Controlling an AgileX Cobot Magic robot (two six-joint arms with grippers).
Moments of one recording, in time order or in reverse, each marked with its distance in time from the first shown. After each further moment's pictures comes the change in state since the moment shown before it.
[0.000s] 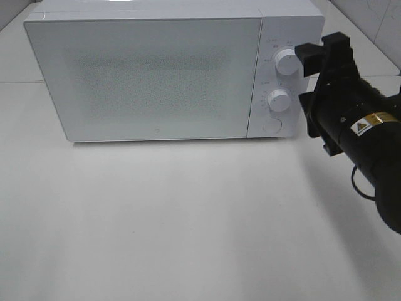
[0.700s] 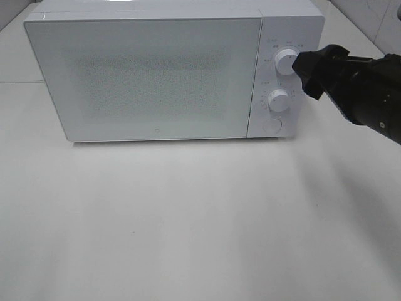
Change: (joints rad) left arm 0.000 0.000 0.000 0.000 0.000 0.000; right arm -0.077 -0.339 0.002 0.018 0.540 -0.930
